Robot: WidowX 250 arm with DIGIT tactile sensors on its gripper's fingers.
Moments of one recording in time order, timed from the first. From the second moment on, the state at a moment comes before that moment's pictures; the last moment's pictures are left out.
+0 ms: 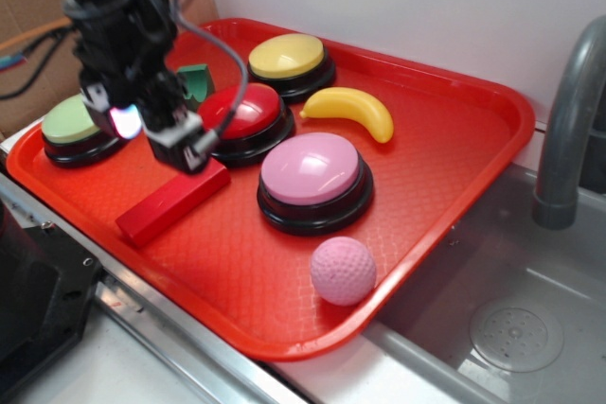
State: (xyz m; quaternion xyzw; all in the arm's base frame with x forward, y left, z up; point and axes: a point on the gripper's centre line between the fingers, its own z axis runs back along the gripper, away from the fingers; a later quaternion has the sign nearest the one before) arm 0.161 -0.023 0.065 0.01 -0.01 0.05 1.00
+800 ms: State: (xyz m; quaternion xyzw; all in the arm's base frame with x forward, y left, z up) arm 0.164 -0.018 0.010 0.00 -0.01 0.06 1.00
